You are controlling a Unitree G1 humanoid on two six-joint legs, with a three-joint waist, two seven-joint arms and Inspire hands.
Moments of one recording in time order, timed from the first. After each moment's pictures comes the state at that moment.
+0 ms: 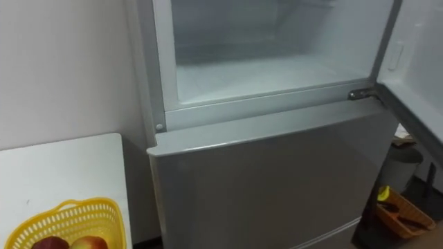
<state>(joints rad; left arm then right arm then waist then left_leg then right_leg) 0.29 0.24 0.11 0.96 0.21 -0.03 0.10 0.22 -0.31 -0.62 -0.06 1.14 -0.23 -0.71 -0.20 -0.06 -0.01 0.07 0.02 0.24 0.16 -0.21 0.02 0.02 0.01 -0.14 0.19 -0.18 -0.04</state>
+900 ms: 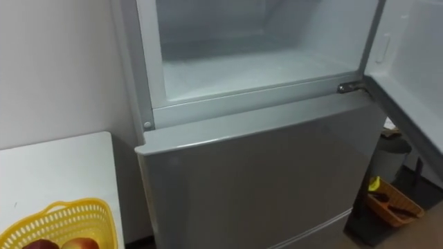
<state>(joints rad) 0.31 0.23 0.12 0.97 0.25 -0.05 0.06 0.16 -0.35 -0.65 -0.33 0.82 -0.20 -0.58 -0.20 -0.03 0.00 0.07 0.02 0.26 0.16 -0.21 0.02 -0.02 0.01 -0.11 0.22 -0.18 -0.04</state>
